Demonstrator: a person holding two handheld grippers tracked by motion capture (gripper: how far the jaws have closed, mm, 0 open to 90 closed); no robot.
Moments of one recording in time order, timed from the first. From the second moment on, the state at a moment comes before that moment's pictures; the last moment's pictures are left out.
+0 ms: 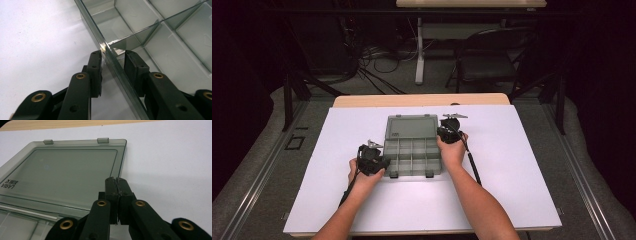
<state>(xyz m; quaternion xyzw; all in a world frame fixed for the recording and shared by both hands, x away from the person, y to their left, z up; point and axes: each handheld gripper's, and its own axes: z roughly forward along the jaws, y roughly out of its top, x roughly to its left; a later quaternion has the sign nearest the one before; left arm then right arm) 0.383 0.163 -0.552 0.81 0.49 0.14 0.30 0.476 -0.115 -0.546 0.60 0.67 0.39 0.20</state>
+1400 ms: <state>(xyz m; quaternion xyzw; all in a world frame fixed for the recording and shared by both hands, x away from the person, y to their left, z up) 0.349 0.178 -0.474 0.77 0.43 0.14 0.44 0.358 -0.166 -0.473 0.42 0.73 0.47 0.25</state>
